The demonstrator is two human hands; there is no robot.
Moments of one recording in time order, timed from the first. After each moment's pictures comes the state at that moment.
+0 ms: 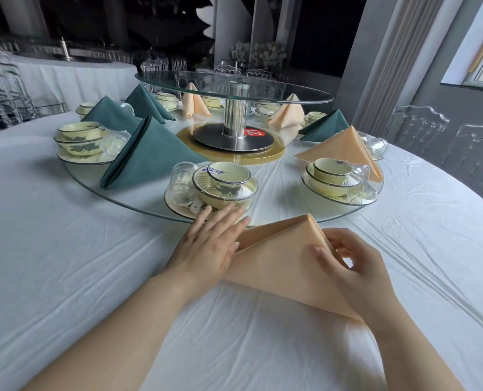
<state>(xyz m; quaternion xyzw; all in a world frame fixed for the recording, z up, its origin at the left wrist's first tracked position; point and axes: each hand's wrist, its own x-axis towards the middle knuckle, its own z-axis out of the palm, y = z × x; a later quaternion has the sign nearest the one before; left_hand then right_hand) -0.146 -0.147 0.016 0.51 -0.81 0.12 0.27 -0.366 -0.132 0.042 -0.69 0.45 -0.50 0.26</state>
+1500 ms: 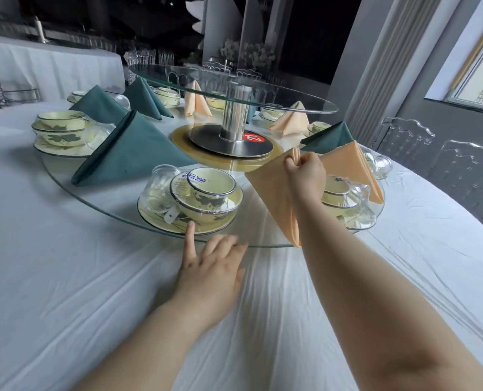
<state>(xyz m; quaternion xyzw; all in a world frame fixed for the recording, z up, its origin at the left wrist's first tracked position) -0.138 -0.163 -0.006 0.56 -0.75 0.18 0.31 -0.263 -0.290 0.100 -0.57 0.65 -0.48 0.13</state>
